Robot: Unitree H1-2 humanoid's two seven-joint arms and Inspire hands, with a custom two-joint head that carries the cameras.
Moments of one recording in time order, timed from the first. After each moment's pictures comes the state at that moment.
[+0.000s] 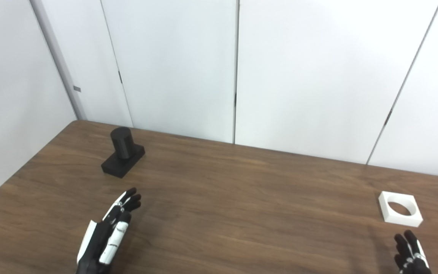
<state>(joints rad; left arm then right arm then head) 0.24 0.13 0.05 -0.16 0.04 -0.20 0.09 0.23 -0.15 -0.15 -0.17 0.19 -0.13 0.05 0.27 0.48</state>
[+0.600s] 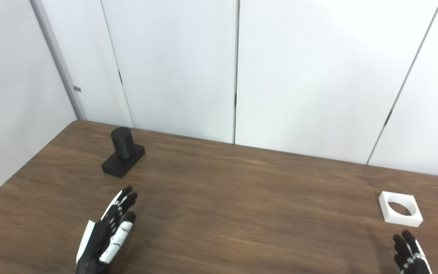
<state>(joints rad) 0.24 0.12 0.05 -0.18 0.08 -0.16 0.14 0.23 -0.16 -0.15 -0.16 0.18 -0.13 0.05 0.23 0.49</state>
